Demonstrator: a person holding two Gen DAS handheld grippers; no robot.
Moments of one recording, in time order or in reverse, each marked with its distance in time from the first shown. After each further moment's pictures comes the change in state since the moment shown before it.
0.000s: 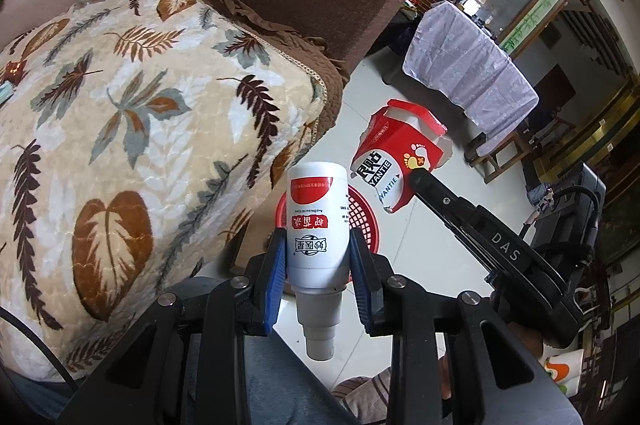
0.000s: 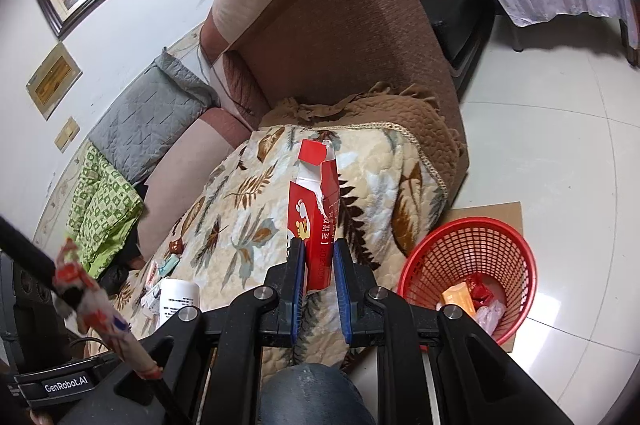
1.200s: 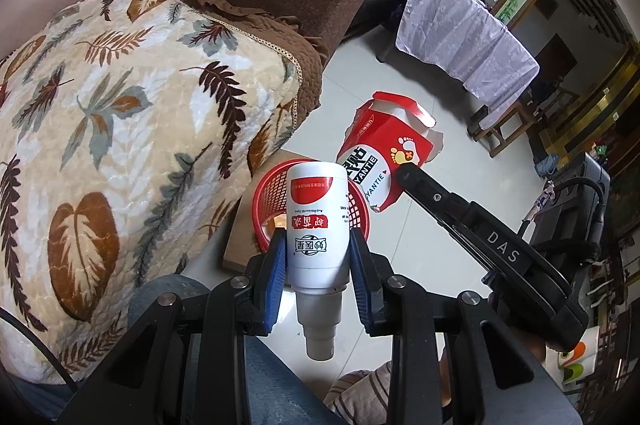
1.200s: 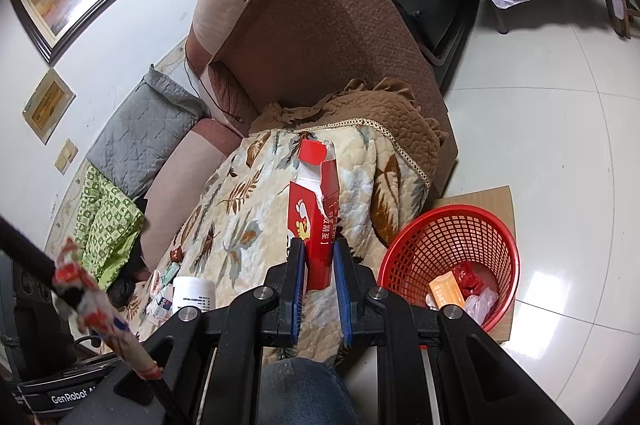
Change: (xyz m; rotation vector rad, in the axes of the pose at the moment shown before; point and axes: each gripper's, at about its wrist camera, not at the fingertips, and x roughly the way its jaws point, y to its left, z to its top) left arm 0.035 -0.050 -0.007 0.078 0.059 0.036; right arm -0.017 -0.041 -0.001 0.084 0.002 0.020
